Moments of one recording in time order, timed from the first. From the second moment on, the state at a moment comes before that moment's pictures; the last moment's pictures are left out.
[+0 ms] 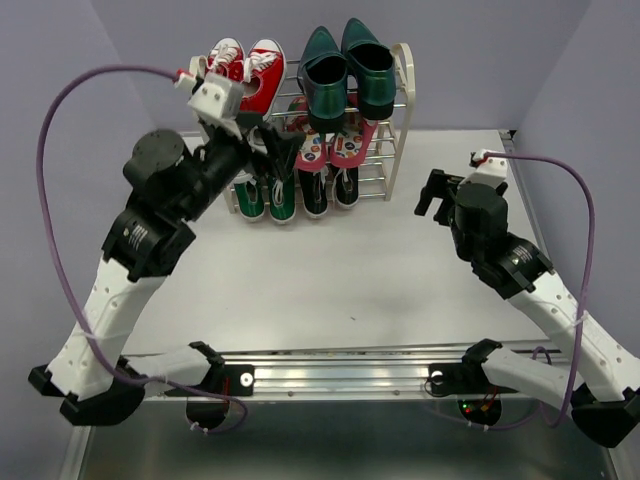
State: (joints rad) left arm -0.63 1.23 1.84 -0.48 0.02 -0.05; right arm 0.61 0.95 1.10 -0.45 0.72 0.38
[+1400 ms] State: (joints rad) left arm -0.65 0.76 0.78 -0.40 -0.15 -0.60; right arm 0.72 1.73 1.28 0.32 0.59 0.12
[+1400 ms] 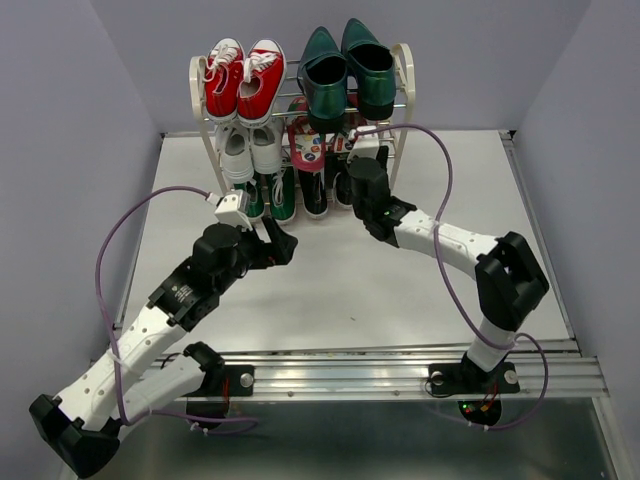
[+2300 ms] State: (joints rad) left arm -0.65 0.76 0.78 -0.40 -0.17 -0.60; right arm 0.73 1.73 1.28 0.33 0.89 0.04
